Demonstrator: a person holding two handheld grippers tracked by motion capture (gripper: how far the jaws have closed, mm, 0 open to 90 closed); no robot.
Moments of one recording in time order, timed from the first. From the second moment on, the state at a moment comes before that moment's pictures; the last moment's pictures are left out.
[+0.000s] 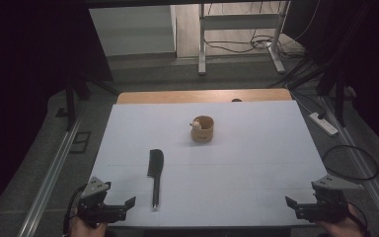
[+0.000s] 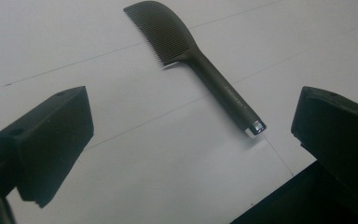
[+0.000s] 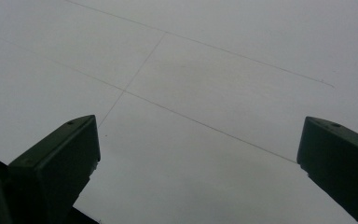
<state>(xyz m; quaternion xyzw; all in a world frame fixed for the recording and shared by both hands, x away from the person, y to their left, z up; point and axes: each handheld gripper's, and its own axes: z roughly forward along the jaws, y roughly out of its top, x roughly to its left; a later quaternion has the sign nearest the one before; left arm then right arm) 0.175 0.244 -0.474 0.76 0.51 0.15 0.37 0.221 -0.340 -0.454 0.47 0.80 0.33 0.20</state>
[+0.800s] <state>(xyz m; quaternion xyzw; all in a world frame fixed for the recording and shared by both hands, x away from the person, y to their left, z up) 0.184 0.238 -0.472 0.78 0.49 0.13 0.37 0.222 -0.340 -0.455 0.47 0.80 0.32 0.20</state>
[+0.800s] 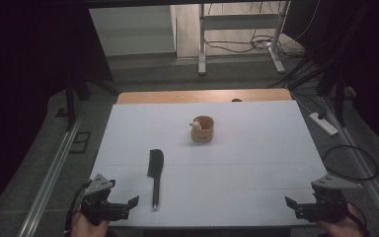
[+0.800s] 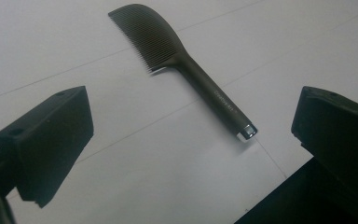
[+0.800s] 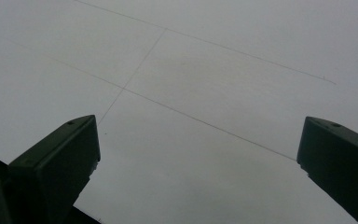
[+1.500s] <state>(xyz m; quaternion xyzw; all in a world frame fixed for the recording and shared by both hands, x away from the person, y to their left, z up) 0.205 0.221 -0.470 0.79 0.48 0.10 0.37 0.222 -0.339 -0.455 0.47 0.80 0.32 0.19</state>
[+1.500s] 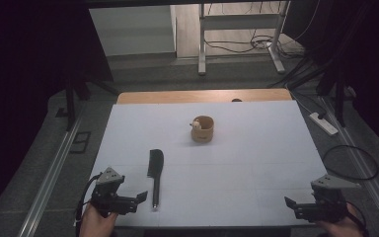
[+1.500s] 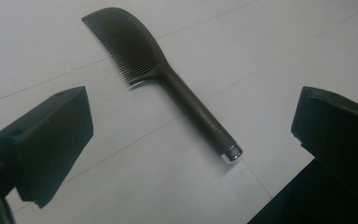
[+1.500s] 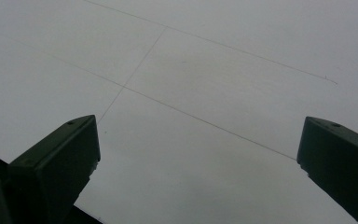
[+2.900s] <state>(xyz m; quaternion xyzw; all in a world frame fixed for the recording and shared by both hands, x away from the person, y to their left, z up) 0.250 0.178 -0.470 0.82 0.45 0.07 0.34 0.223 -0.337 -0.456 0.46 0.81 0.31 0.19</state>
